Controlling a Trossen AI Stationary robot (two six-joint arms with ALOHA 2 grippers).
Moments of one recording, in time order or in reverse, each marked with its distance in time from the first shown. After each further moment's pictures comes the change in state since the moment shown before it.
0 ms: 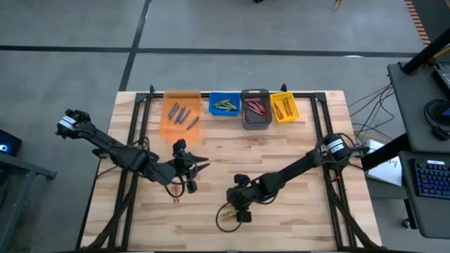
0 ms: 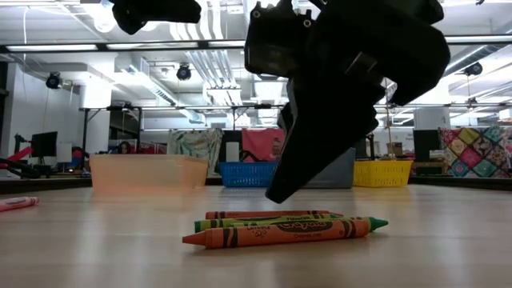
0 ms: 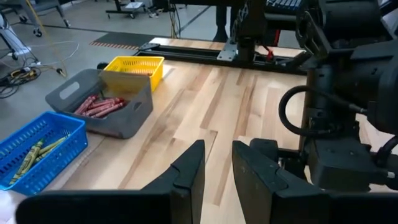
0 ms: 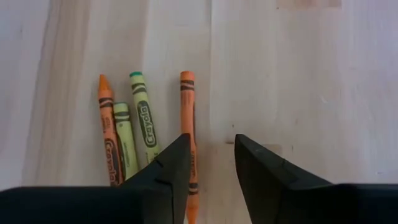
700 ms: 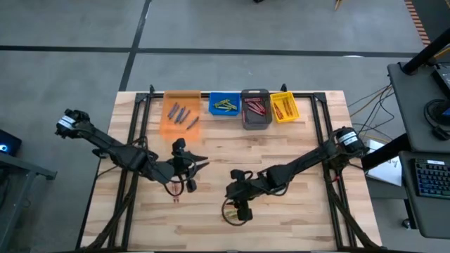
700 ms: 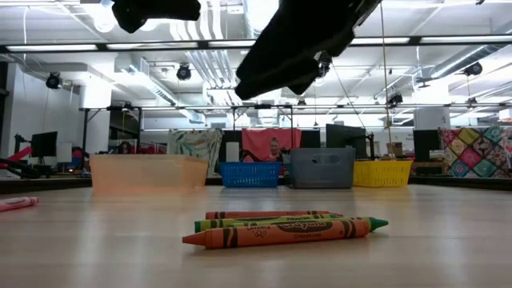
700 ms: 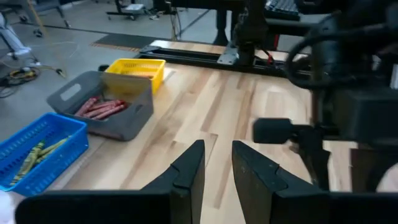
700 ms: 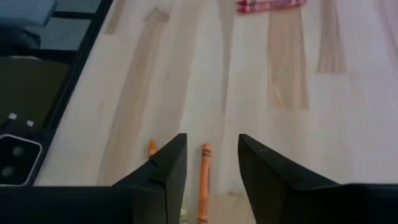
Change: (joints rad) left arm 0.005 -0.016 0.000 0.001 0.003 -0.001; right arm -0.023 -0.157 -0.023 0.105 -0.027 -0.115
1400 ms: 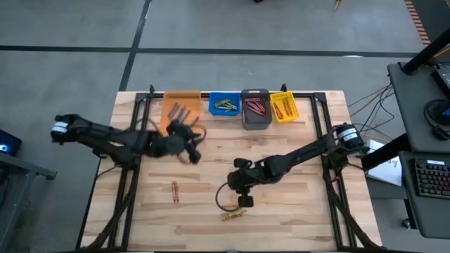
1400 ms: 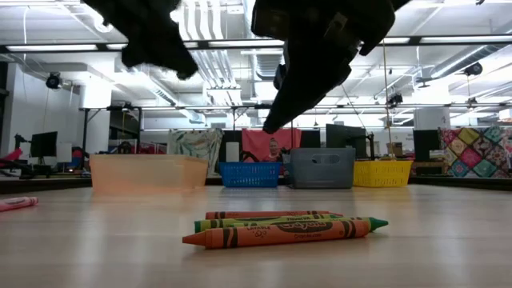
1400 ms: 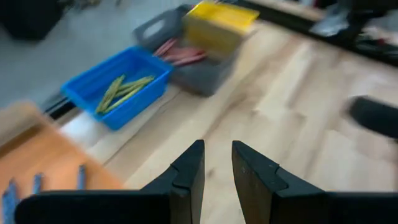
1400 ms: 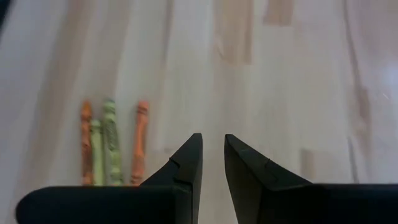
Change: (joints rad) left arm 0.348 -0.061 0.000 -0.274 0.139 -0.171; right arm -0.091 -0.017 0.000 -0.201 -0.009 -0.055
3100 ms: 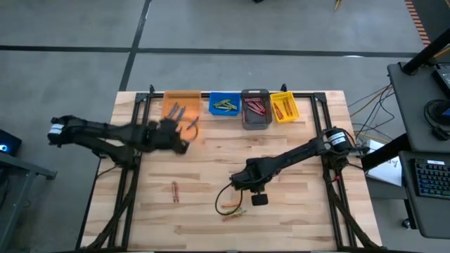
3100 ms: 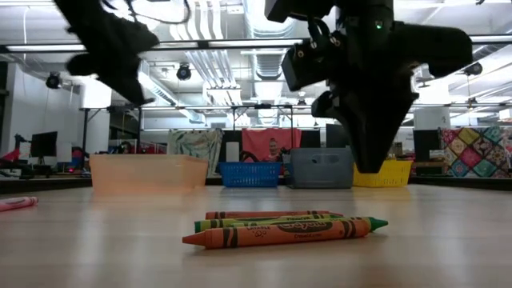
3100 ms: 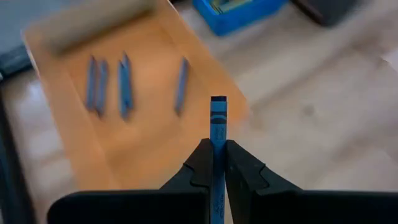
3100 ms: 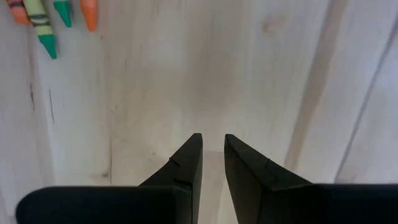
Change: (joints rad) left arm 0.038 -0.044 0.036 -0.591 -0.026 -0.493; right arm -0.007 0.127 0.192 -0.641 -0.092 -0.011
